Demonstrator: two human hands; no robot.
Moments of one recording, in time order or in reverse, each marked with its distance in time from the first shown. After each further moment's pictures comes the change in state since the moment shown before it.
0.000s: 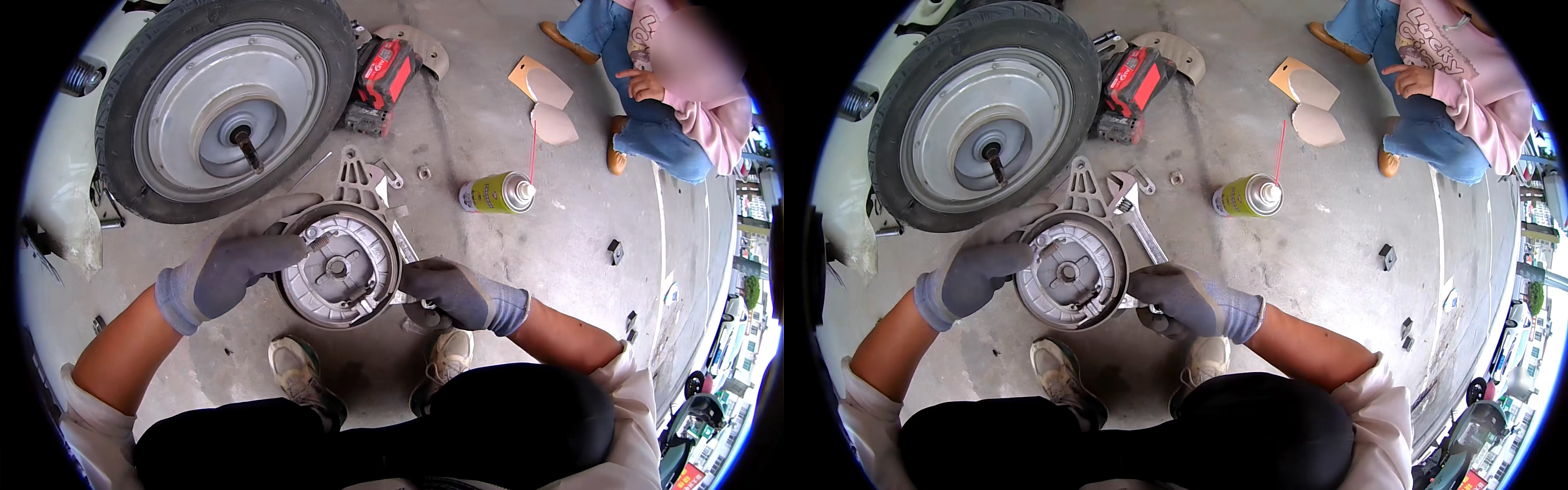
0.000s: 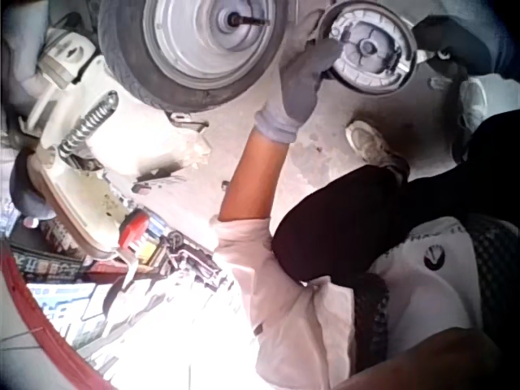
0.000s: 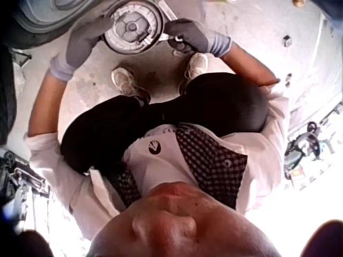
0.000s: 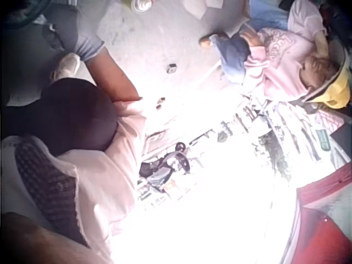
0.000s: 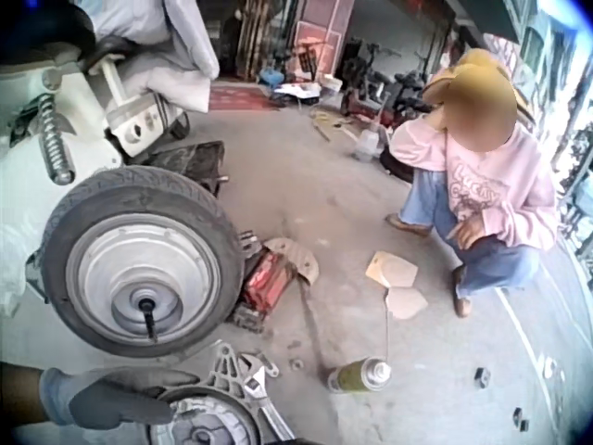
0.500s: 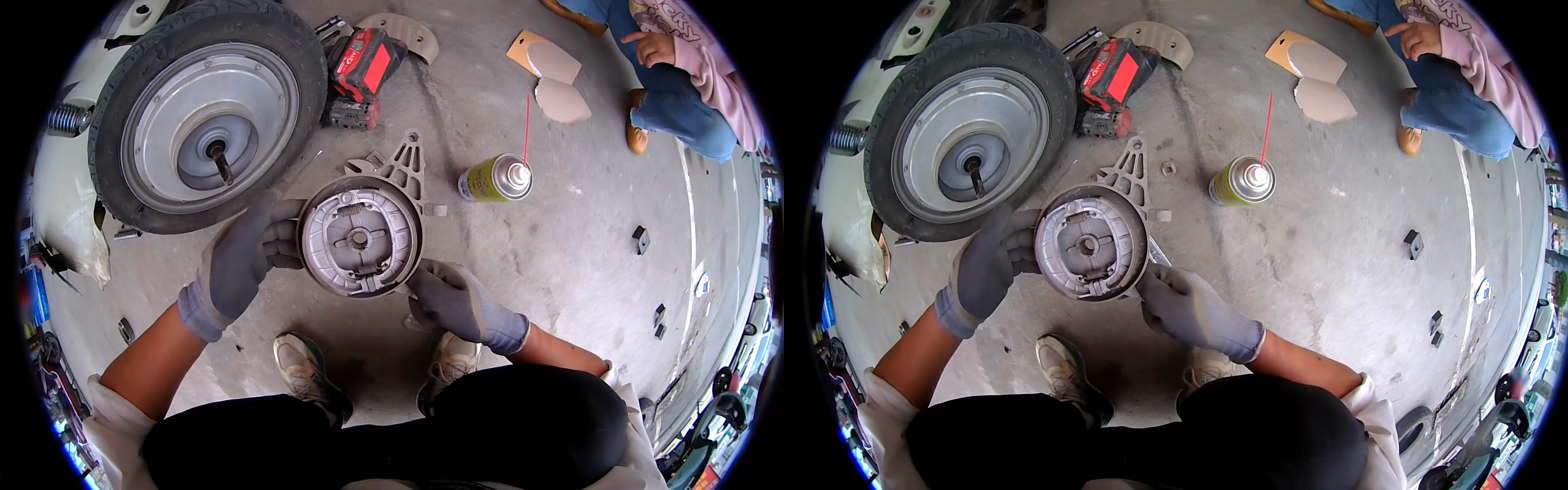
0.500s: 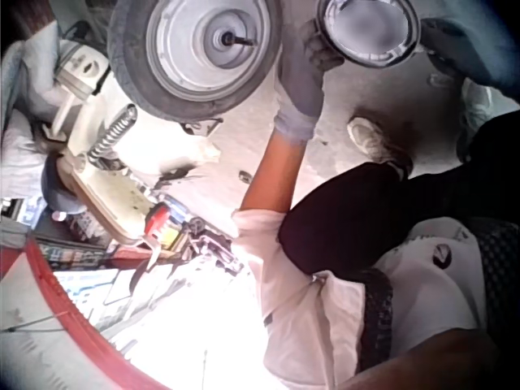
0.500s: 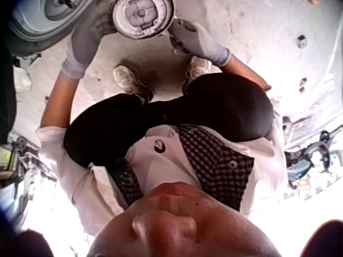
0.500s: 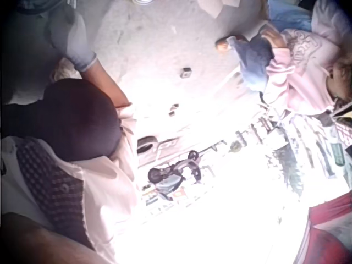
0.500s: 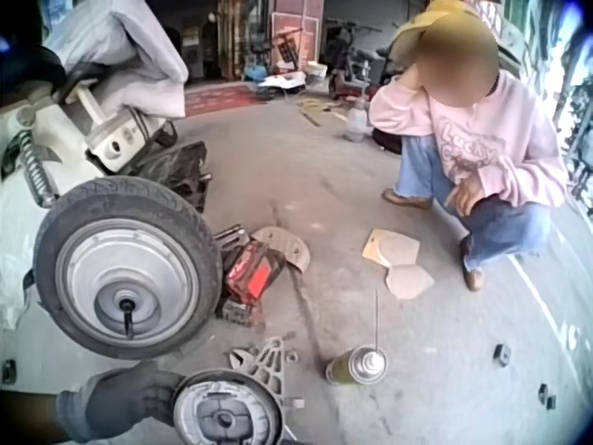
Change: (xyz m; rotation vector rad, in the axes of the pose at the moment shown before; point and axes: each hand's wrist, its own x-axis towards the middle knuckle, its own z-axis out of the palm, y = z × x) left_hand 0.030 -0.020 0.034 -0.065 0.344 -0.095; right_hand -0.009 0.047 -0.017 0.061 0.181 -0.227
